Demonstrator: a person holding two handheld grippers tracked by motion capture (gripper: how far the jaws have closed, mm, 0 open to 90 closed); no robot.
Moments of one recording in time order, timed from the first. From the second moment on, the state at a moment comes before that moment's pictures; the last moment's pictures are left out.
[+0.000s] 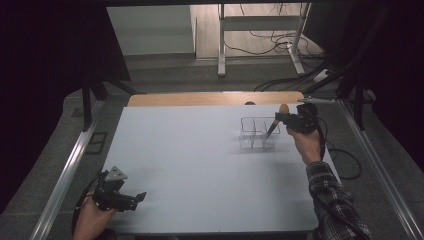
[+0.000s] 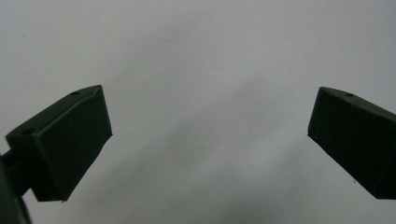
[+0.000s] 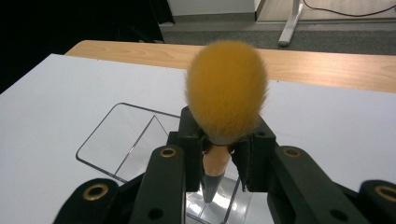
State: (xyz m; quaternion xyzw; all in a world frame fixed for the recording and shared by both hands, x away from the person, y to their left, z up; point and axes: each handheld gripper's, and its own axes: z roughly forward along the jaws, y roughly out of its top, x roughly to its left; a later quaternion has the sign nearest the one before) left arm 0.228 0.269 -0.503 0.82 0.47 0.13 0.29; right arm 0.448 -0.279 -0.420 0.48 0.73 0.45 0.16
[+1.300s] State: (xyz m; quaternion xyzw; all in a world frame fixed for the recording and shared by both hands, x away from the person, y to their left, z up) left arm 0.228 0.269 -0.503 0.82 0.48 0.13 0.29; right arm 0.448 -0.282 -0.422 0.46 0.77 0.42 0.16
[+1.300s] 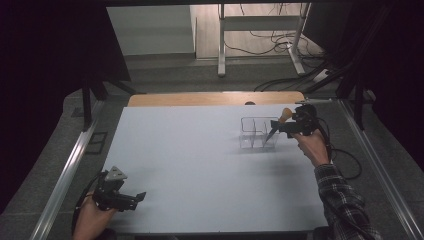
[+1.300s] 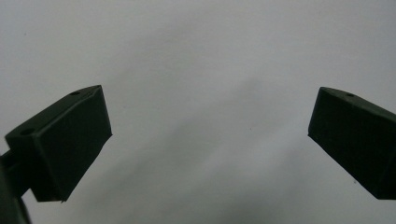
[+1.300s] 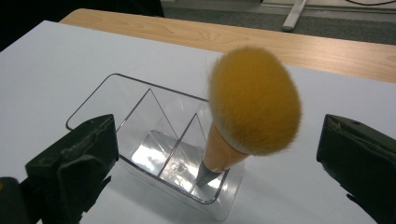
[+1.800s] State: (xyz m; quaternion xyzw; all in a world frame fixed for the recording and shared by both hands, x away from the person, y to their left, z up) left arm 0.228 0.271 -0.502 0.82 0.48 0.13 0.30; right arm 0.438 -0.282 -0.418 0.45 0.78 0.41 0.15
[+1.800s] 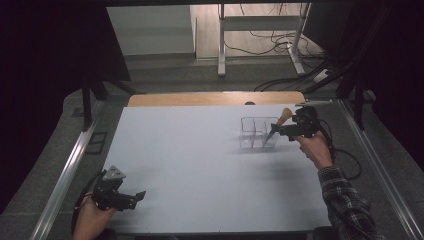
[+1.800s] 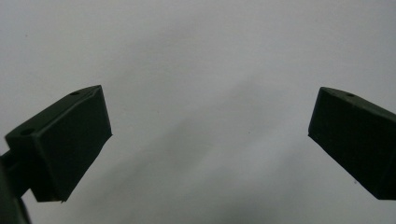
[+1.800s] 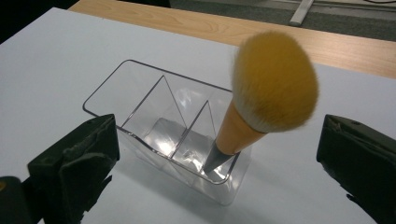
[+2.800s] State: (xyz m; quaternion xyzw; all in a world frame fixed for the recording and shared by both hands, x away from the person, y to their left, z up) left arm 0.228 0.271 -0.502 0.82 0.48 0.13 0.30; right arm 0.414 -0.282 -0.422 0.44 0.80 0.39 0.14
